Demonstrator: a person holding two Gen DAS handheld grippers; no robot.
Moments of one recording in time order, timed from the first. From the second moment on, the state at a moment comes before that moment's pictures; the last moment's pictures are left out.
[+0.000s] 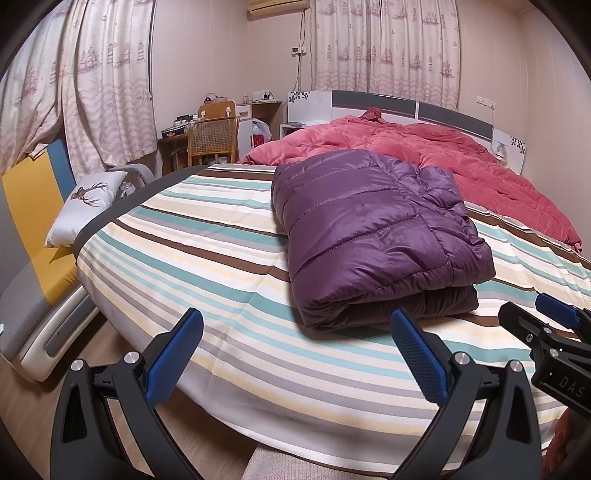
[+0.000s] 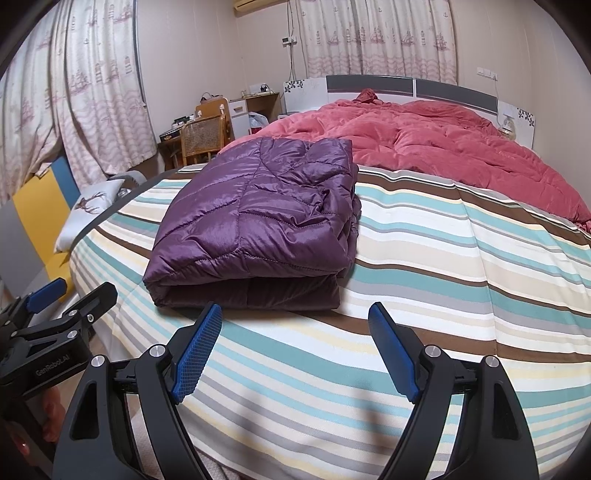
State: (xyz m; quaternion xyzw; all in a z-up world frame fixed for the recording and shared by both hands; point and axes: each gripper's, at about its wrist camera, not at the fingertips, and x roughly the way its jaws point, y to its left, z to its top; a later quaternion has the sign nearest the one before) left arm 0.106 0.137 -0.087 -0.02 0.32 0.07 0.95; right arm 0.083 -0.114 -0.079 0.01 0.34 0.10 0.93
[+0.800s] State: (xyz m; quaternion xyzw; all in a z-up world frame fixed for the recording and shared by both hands) left arm 0.112 0.141 -0.093 -0.01 0.34 0.06 0.94; right arm 0.087 -0.114 -0.087 0.02 0.35 0.10 0.93
